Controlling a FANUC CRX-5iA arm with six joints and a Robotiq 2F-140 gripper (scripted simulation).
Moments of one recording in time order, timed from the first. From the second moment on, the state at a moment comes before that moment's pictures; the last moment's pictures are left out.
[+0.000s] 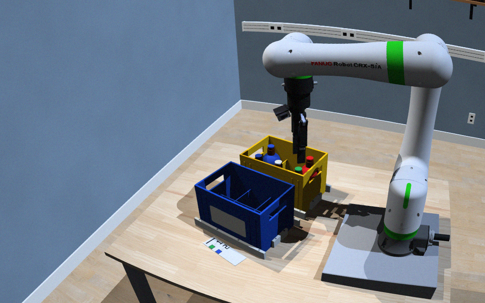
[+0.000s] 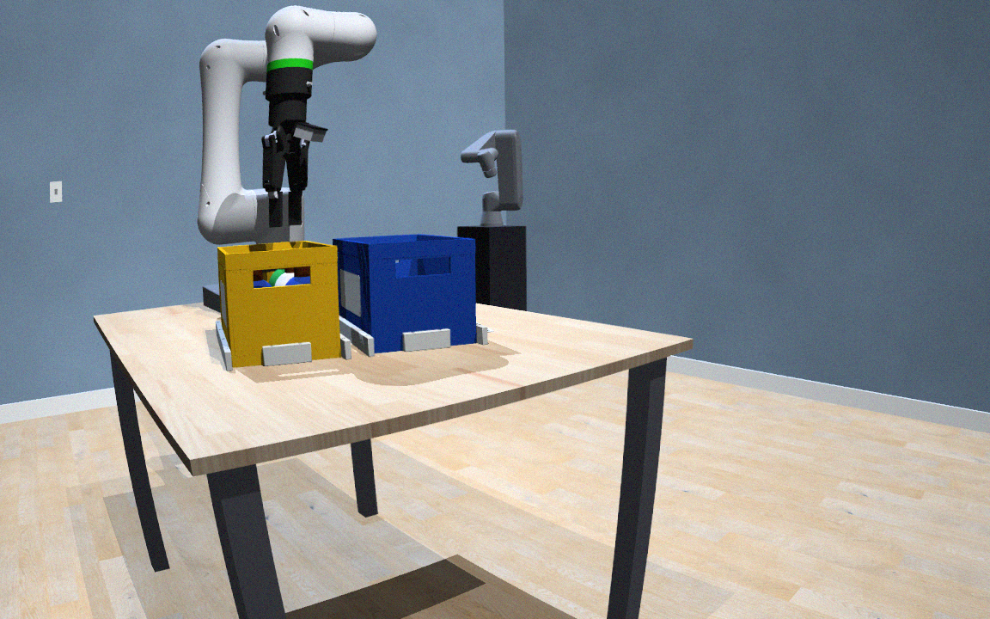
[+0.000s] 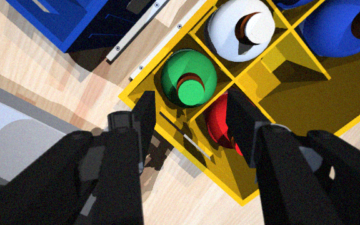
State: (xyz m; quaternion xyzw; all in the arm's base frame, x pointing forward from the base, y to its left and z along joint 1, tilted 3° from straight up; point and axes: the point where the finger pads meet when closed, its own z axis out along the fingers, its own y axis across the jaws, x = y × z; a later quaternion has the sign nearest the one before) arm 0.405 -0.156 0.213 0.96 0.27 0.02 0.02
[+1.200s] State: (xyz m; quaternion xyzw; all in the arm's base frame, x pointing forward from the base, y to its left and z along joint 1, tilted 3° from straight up) arm 0.408 -0.157 0.170 0.96 0.27 0.02 0.02
